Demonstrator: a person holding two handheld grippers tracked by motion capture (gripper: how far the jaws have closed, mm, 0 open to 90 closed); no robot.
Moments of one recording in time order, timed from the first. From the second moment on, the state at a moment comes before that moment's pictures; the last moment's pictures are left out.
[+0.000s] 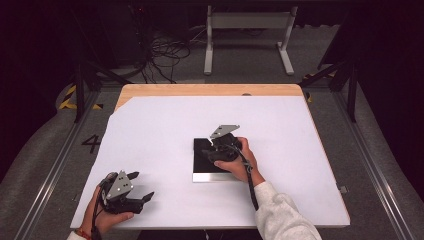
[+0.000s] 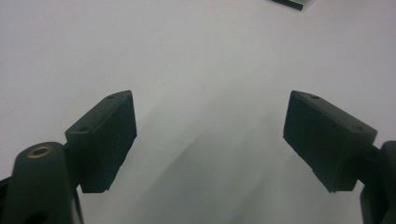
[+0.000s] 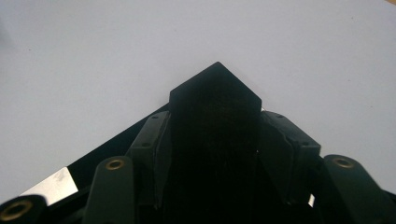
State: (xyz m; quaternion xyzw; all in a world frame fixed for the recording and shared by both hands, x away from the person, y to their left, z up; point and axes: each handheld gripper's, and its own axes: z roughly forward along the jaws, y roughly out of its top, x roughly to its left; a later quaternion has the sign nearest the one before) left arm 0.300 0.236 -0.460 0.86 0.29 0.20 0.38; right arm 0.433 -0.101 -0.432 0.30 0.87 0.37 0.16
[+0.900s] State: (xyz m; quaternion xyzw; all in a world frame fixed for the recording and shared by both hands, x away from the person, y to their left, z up) left arm 0.301 0.229 -0.464 0.87 0.27 0.19 0.37; right arm 0.446 -0.083 -0.449 0.33 0.87 0.33 0.16
